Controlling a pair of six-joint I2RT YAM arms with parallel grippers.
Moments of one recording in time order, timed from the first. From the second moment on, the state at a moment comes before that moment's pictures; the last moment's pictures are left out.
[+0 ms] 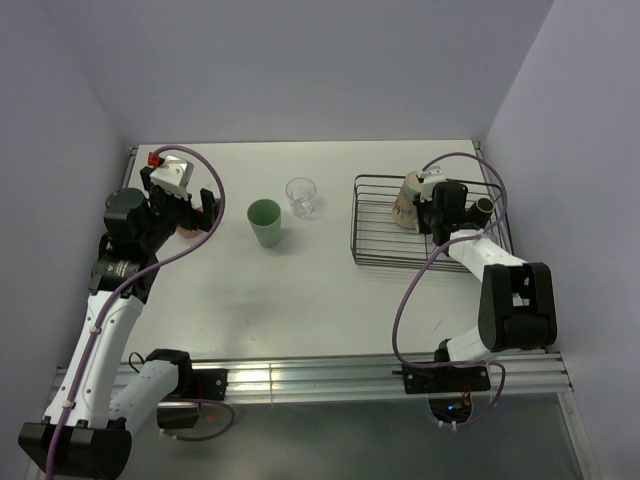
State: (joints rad) left arm -0.12 0.87 0.96 -0.25 0.26 0.11; right arm 0.01 1.47 0.79 0.04 -0.03 -0.19
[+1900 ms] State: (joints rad) left arm -0.12 0.91 0.96 -0.24 0.26 0.12; right arm -0.02 1.47 0.81 -0.01 -0.06 -0.24
